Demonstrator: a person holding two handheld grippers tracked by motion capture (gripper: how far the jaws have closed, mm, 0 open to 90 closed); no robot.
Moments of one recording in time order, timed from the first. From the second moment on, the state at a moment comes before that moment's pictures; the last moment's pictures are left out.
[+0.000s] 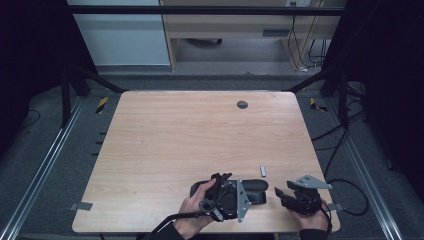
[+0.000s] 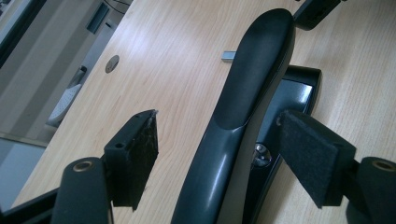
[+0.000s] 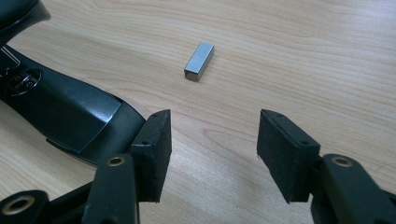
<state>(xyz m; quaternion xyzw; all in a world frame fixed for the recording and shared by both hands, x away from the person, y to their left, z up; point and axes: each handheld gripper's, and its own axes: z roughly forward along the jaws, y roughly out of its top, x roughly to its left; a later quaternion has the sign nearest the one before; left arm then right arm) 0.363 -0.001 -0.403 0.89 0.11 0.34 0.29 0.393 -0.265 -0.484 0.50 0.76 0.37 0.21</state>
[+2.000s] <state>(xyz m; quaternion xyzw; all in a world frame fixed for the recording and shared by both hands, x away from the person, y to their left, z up) 0.377 -0.055 -0.443 0.89 0.07 0.41 0.19 0.391 -0.255 -0.485 0.46 0.78 0.39 0.17</state>
